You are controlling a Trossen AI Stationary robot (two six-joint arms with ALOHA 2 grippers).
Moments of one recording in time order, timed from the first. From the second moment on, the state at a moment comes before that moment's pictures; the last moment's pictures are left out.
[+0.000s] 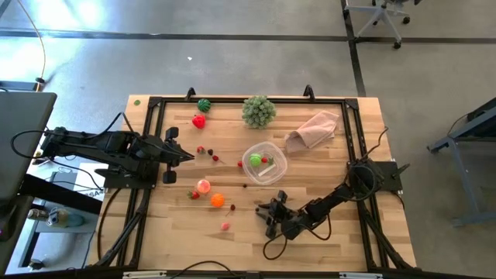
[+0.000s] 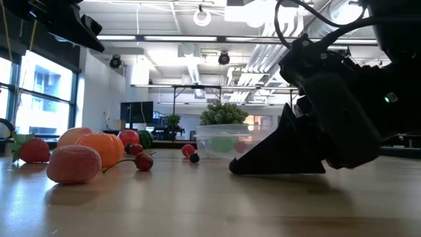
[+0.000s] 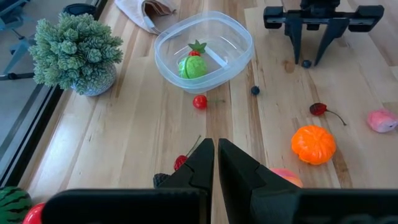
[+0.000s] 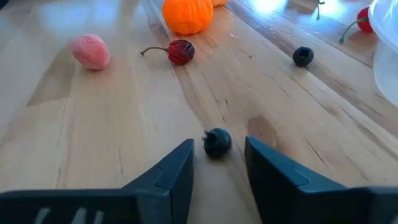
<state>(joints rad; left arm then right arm) -0.01 0.61 0.64 -0.68 -0.23 0.05 0.62 2.14 0.84 0.59 0.74 0.61</state>
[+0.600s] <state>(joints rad) -0.01 0.61 0.64 -0.68 -0.23 0.05 0.62 2.14 0.84 0.60 0.73 0.52</state>
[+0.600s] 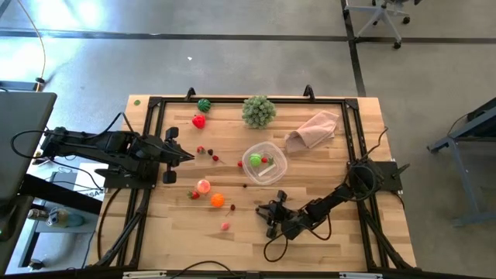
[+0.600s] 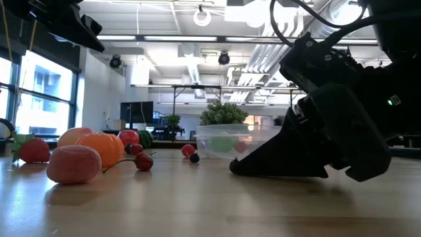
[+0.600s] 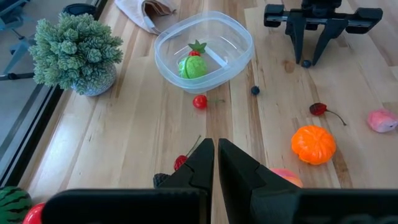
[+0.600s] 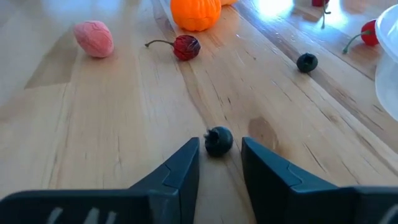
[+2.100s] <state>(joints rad) -0.01 0.61 0.64 -0.68 -0.23 0.05 0.60 2.14 0.84 0.68 0.74 0.49</state>
